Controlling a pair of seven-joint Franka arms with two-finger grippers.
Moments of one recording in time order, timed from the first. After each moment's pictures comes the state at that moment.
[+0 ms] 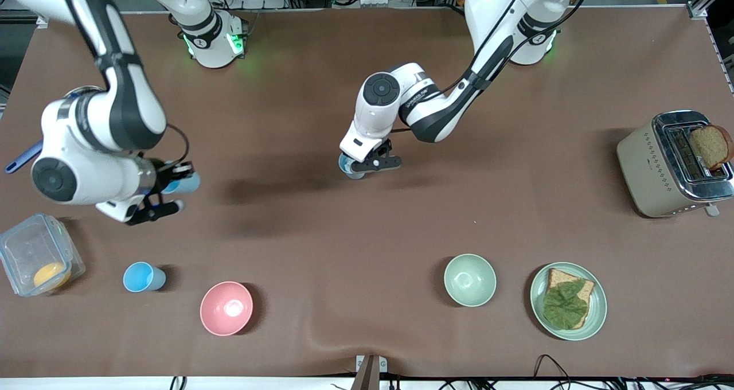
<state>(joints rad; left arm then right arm) -0.52 0.64 -0.39 -1.68 0.17 2.38 -1.14 0.04 0.31 0.12 -1.69 0.10 1.61 -0.09</state>
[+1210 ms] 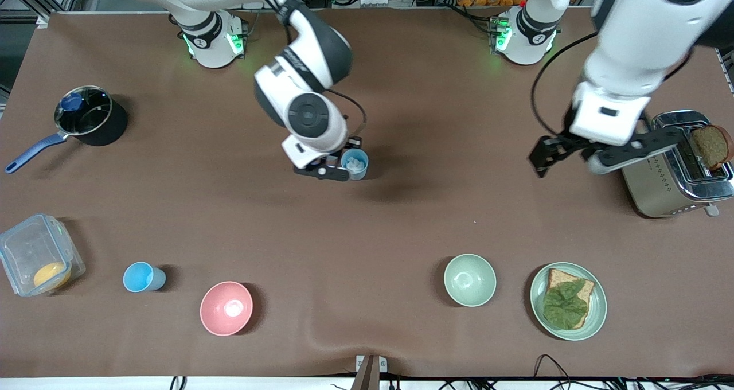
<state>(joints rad) 0.00 0.06 -0.32 -1.62 0.17 1.83 -0.67 0.63 0.57 0.12 -1.42 0.16 1.76 0.85</state>
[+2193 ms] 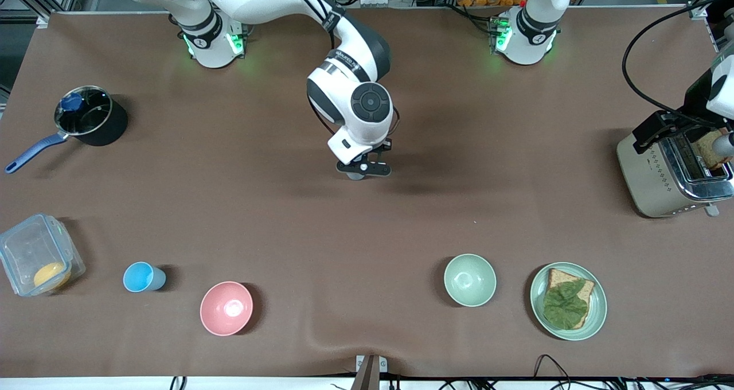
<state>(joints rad) 0.00 -0.01 -0.07 -1.61 0.09 1.69 -0.27 0.73 0.69 0.11 -1.32 0.04 1.84 0.90</state>
